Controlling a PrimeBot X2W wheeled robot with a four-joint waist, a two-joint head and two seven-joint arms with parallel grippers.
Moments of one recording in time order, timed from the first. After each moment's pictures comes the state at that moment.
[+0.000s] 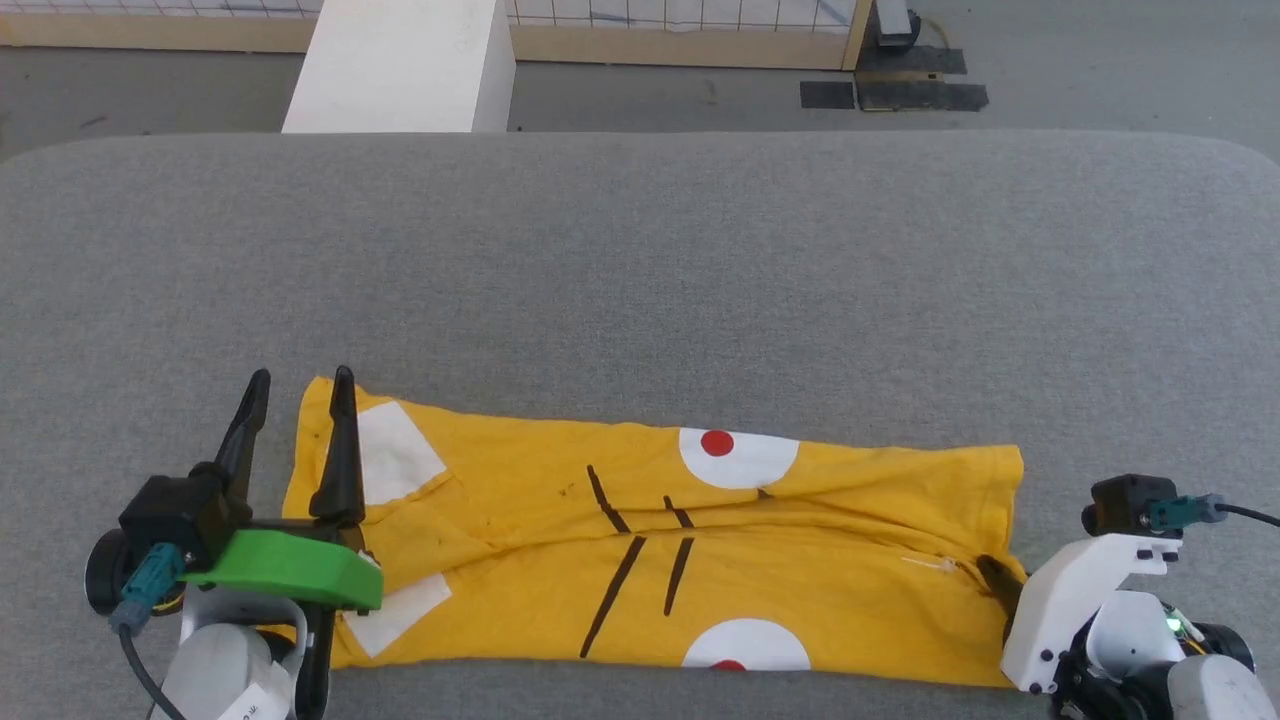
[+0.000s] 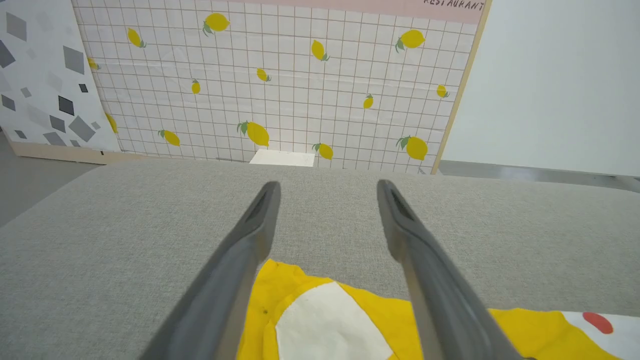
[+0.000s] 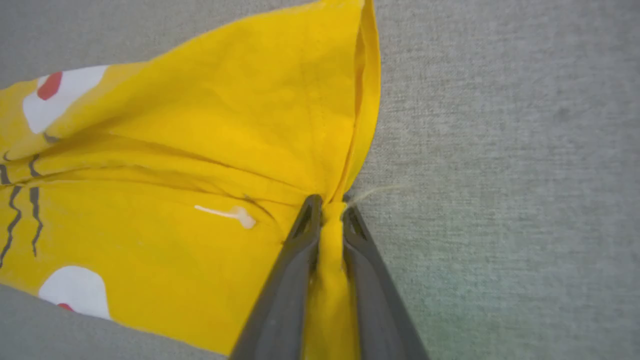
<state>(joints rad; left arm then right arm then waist) -0.14 0.18 0.00 0.12 -0.27 -0.10 -0.26 -0.06 -0.06 -0.12 0.16 0.32 0.13 0.63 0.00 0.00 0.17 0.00</state>
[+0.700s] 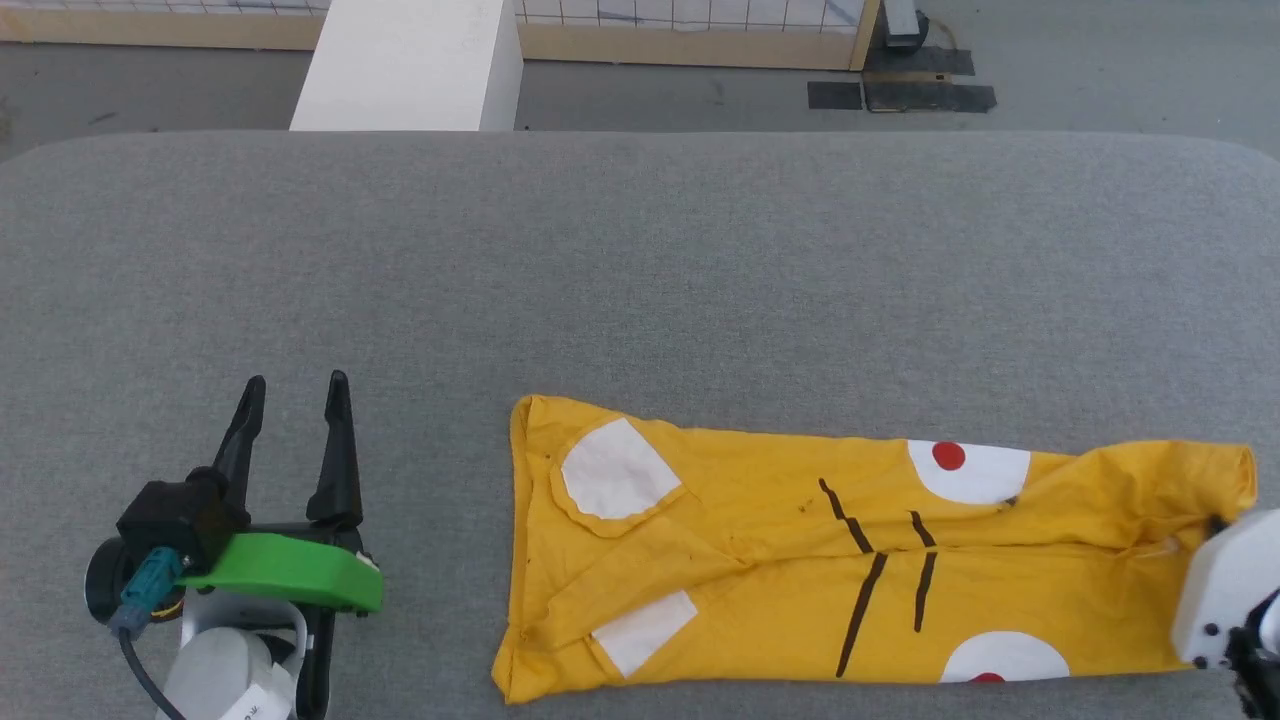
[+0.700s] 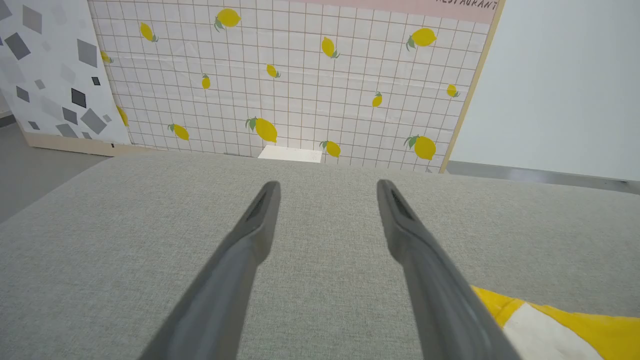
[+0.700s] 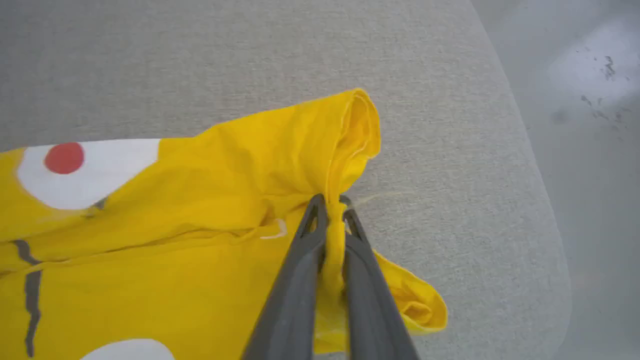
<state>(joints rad) -0.14 0.14 0.05 0.14 -0.24 -0.12 -0.26 -0.05 -0.05 -0.41 -0.09 -0.02 0.13 0.70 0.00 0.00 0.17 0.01</state>
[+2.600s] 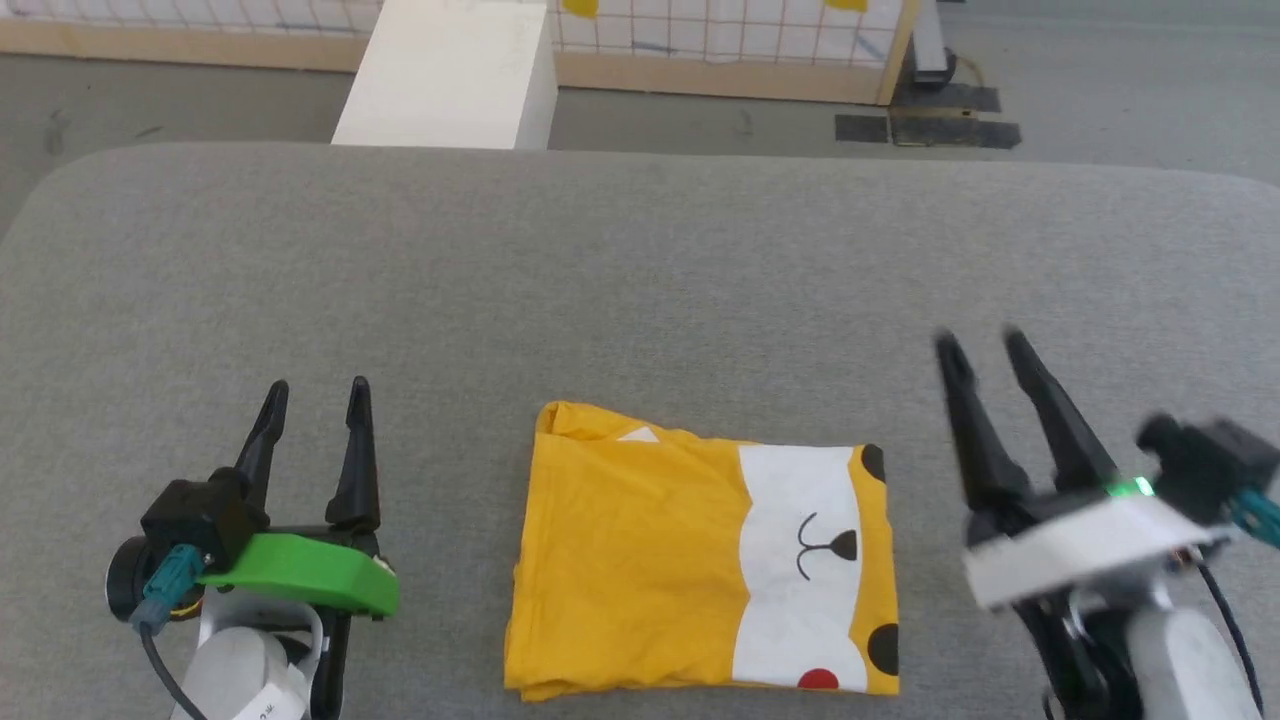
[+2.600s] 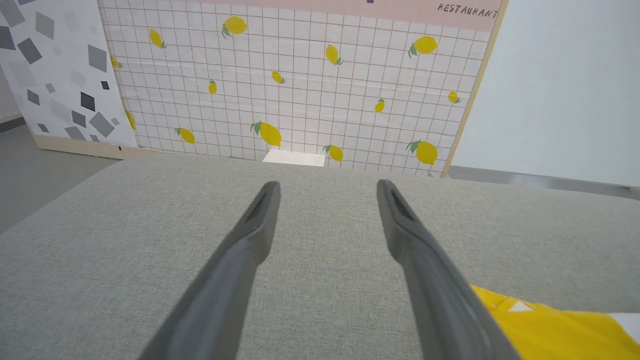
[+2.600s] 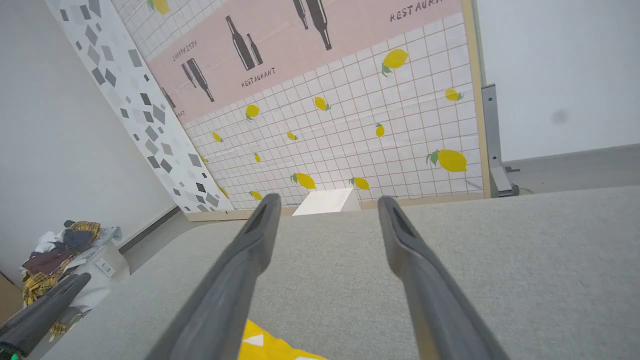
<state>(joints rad) -0.14 0.14 0.02 0.17 -0.24 -0.12 -0.26 -0.12 -0.05 0.08 -0.08 0.43 0.13 -0.02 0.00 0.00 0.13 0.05</state>
